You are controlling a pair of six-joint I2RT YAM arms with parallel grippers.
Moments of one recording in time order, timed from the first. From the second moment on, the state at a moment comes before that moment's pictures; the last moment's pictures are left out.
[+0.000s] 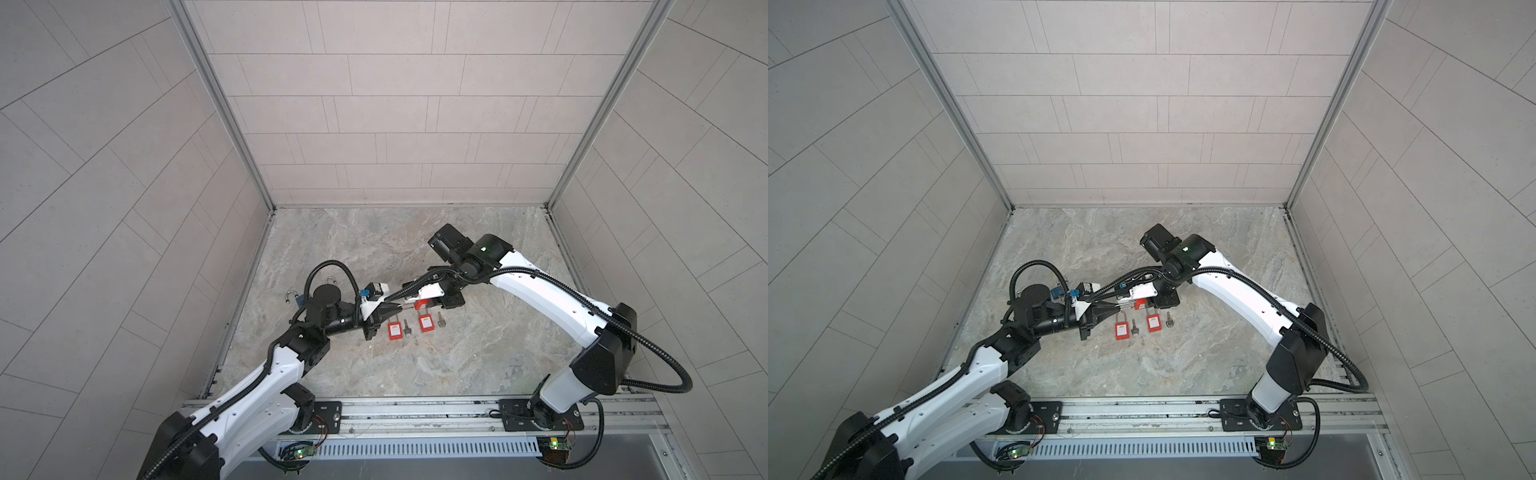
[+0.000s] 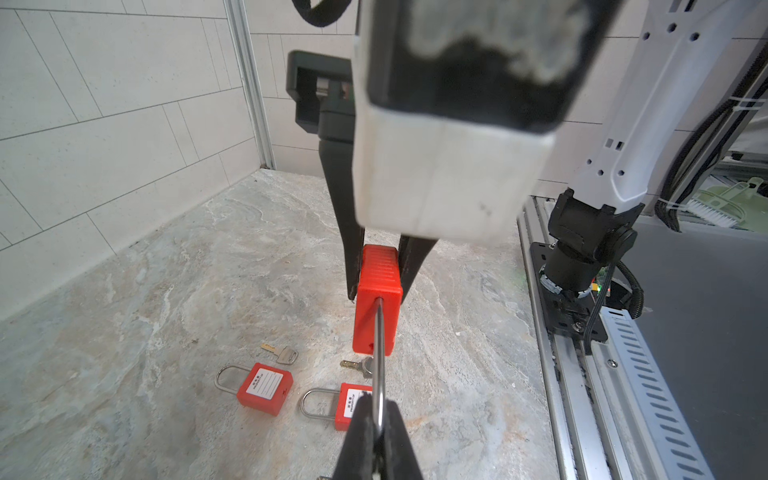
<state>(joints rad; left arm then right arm) -0.54 0.88 0.42 0.23 0.70 0.18 0.71 1.60 1.57 -1.18 -0.34 -1.06</state>
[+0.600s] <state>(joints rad) -0.60 0.90 0.42 0.29 0.67 0.25 0.70 1.60 1.61 -1.27 -0.39 -1.05</state>
